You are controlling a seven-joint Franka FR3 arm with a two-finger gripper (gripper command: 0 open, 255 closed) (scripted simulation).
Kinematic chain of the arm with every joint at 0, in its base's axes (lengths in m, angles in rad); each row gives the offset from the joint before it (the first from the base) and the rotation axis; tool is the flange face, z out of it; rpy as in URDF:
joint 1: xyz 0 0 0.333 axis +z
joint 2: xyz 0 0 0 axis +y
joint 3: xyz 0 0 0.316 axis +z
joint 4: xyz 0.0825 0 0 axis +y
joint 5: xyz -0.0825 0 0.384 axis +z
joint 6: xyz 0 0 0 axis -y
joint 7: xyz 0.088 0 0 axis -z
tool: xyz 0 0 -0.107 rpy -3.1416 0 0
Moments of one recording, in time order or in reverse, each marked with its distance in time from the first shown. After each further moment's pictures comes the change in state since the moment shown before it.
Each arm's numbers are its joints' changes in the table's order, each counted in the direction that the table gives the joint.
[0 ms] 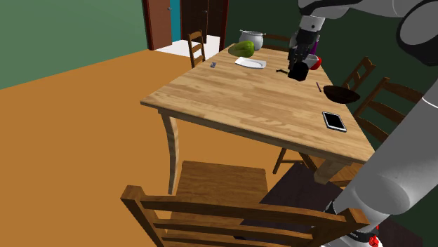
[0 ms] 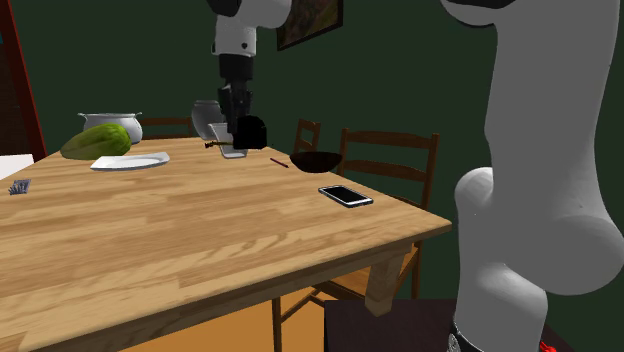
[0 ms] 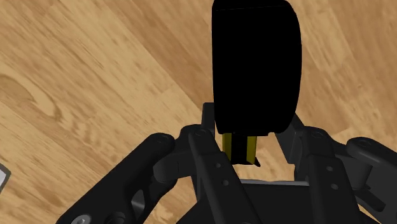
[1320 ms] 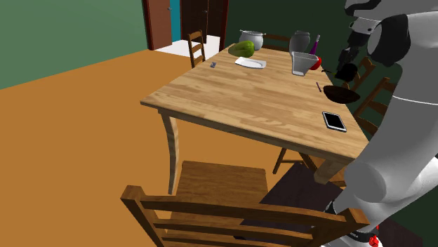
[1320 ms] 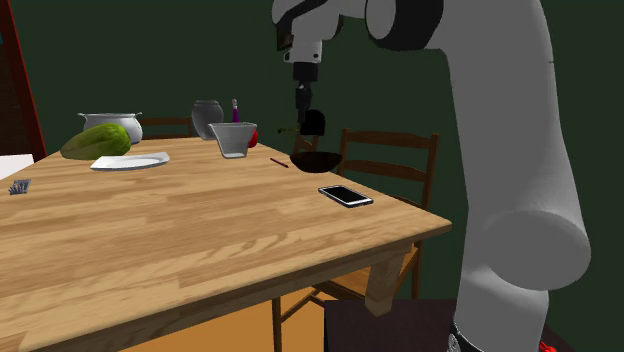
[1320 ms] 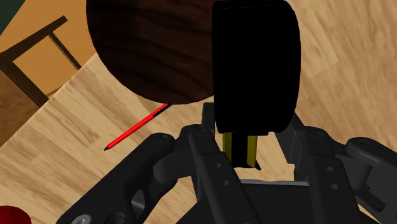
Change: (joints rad) arm -0.332 0.255 -0.223 -0.297 0.193 -0.126 -0.538
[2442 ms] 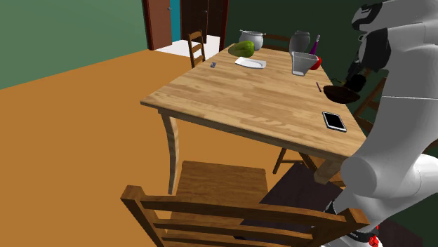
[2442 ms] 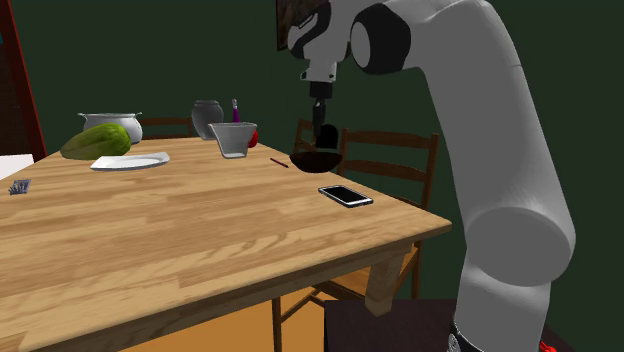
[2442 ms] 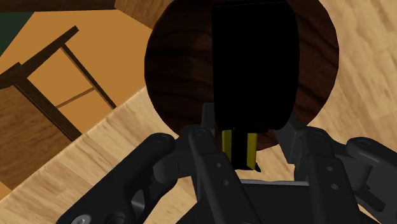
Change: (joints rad) arm -0.153 0.149 -0.017 -0.050 0.106 0.050 -0.169
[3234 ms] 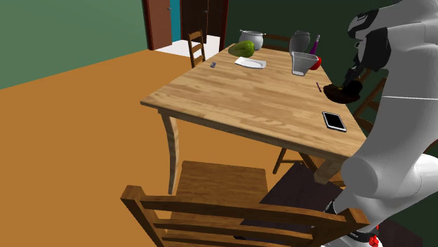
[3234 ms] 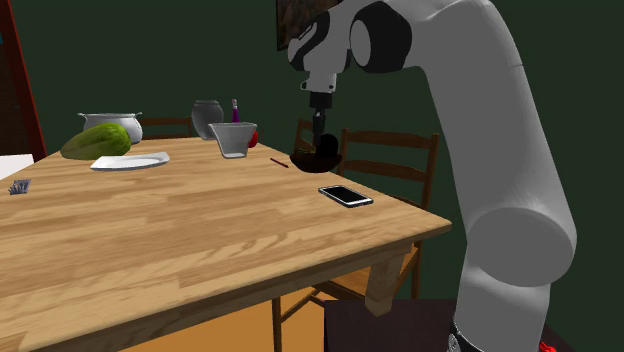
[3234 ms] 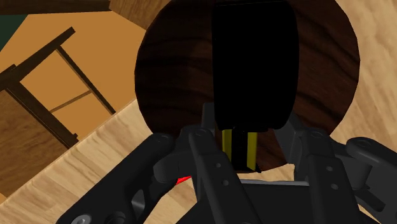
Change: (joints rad) arm 0.018 -0.006 0.002 0.093 -0.001 0.086 -0.010
